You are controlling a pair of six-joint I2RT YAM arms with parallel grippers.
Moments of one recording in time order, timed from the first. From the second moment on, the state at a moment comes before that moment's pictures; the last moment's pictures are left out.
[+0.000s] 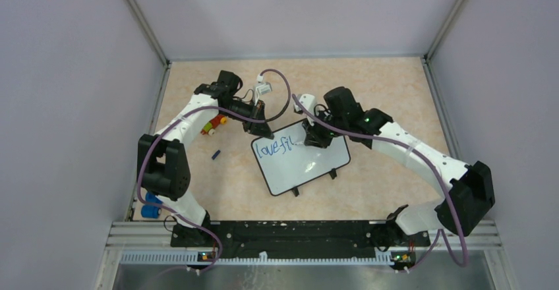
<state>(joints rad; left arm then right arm) -0.28 1.68 1.36 -0.89 1.07 0.39 0.70 1.37 1.18 -0.57 -0.36 -0.27</state>
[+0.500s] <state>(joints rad) -0.28 1.68 1.36 -0.89 1.07 0.39 0.70 1.36 1.21 -0.64 -0.34 -0.29</state>
